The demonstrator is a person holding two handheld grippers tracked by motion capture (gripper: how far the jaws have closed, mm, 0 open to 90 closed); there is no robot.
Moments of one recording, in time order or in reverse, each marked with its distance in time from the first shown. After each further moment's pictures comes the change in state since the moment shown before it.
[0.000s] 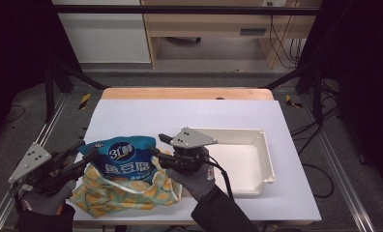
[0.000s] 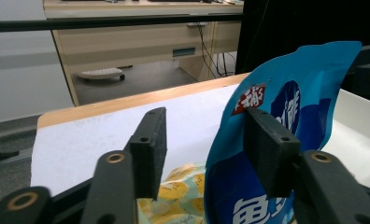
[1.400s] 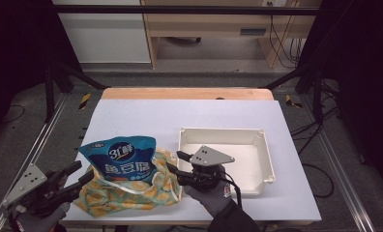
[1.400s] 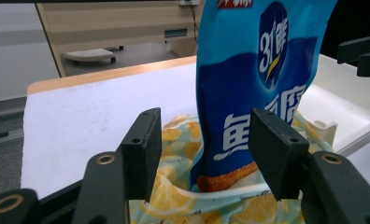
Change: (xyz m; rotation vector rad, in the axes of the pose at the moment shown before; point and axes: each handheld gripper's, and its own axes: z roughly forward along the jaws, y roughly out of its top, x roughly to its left) left arm 0.001 -0.038 -0.026 0.055 -0.032 -0.010; right arm -0.006 -0.048 -0.035 0.061 -0.026 0.045
